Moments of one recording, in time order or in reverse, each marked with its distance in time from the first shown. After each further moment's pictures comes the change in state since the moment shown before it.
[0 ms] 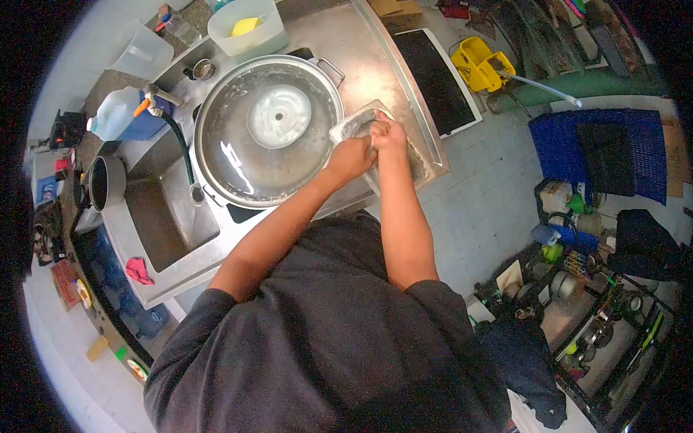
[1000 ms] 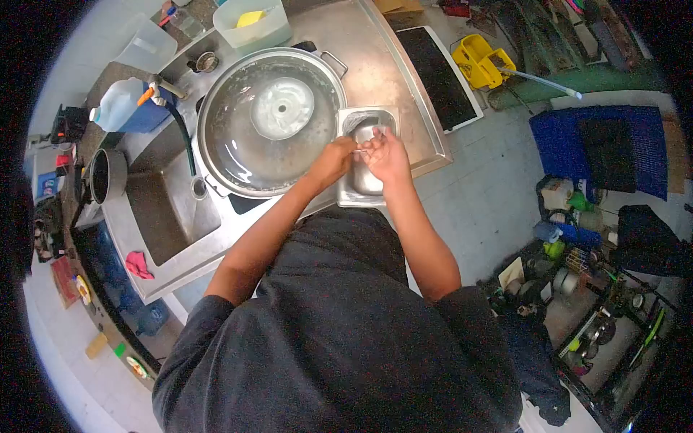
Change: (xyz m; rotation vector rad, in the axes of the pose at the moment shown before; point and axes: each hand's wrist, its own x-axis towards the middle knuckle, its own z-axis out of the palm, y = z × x) left_hand -0.049 -0.031 -0.021 -0.229 0.157 0.368; right_hand -0.138 0.101 0.007 -0.341 0.075 -0.235
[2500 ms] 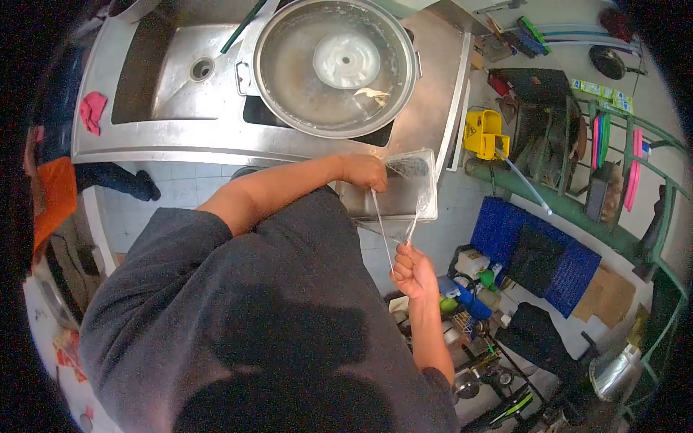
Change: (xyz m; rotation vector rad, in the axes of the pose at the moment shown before) left_hand -0.068 0.006 0.022 -0.080 -0.262 0.534; right_hand -0.245 -0.019 -0.072 -0.663 0.050 0.481
